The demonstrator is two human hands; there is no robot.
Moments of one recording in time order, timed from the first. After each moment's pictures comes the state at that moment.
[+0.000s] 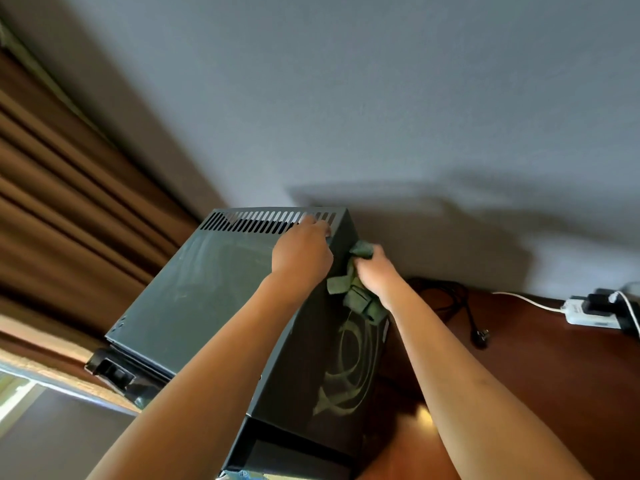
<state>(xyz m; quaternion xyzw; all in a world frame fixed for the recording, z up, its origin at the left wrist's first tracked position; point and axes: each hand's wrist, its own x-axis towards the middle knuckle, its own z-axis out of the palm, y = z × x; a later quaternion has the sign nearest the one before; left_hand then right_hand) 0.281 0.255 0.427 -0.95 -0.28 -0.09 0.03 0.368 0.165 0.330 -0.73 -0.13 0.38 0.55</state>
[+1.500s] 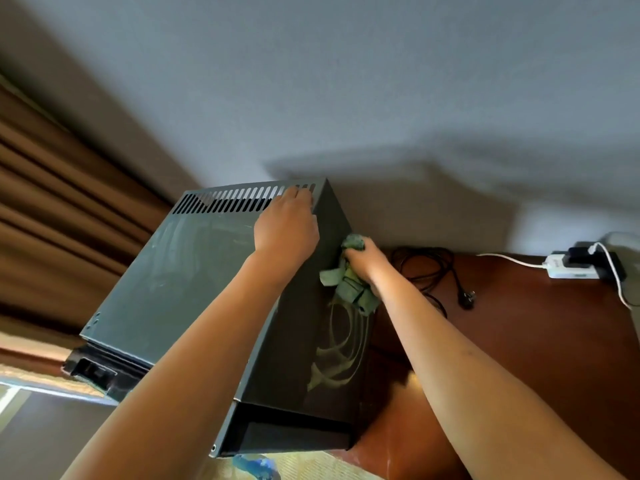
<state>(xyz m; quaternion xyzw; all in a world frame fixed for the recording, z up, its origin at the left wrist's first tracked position) 0.282 0.253 0.421 -0.96 -0.24 -0.08 0.08 0.358 0.164 0.280 -0.71 -0.09 0.39 0.58</state>
